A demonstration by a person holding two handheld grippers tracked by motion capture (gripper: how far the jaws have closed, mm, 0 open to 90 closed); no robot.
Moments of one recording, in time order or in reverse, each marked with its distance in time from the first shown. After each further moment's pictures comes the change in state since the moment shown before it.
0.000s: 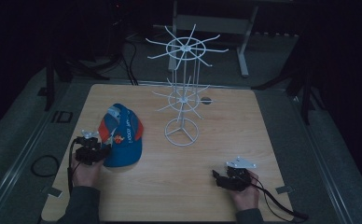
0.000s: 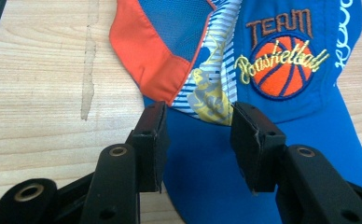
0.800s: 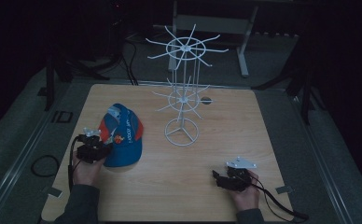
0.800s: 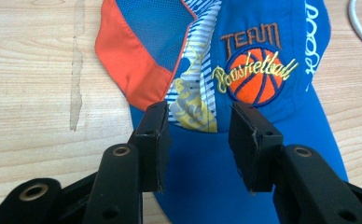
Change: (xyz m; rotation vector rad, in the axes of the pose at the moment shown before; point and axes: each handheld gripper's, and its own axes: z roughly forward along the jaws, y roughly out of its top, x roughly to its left) left arm -0.005 0.009 -0.005 0.005 -0.032 0.025; right arm -0.001 0.000 0.000 0.000 0.009 -0.009
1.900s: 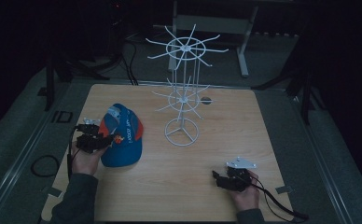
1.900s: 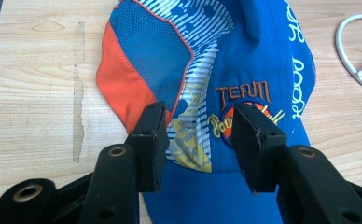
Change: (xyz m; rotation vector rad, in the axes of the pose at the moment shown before) left arm 0.004 0.032 -0.002 0.026 -0.025 -0.016; right arm 0.000 0.000 0.000 0.001 0.003 -0.003
